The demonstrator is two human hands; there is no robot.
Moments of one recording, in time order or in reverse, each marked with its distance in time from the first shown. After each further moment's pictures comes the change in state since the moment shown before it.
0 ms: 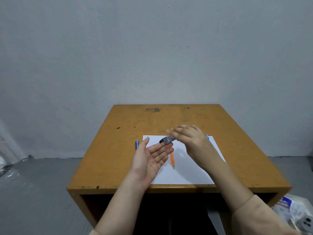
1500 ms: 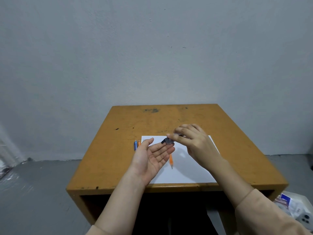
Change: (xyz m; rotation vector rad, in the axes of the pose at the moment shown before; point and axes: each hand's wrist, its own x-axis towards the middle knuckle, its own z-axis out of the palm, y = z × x) left_hand -0.005 0.006 0.013 -0.025 0.023 -0.088; right_hand -0.006 0.010 -0.006 -0.138 0.083 -0.167
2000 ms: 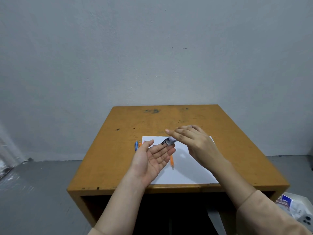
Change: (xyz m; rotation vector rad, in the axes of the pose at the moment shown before) left_hand -0.003 0.001 -0.001 -0.045 -0.013 -0.011; right_hand 0.001 -0.001 -0.004 0.015 -0.048 0.008
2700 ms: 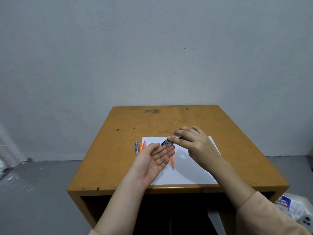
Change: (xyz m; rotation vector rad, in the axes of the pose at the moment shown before) left_hand -0.003 -0.001 0.000 0.056 0.018 0.009; right_hand -0.002 0.000 0.004 -0.027 -0.015 -0.028
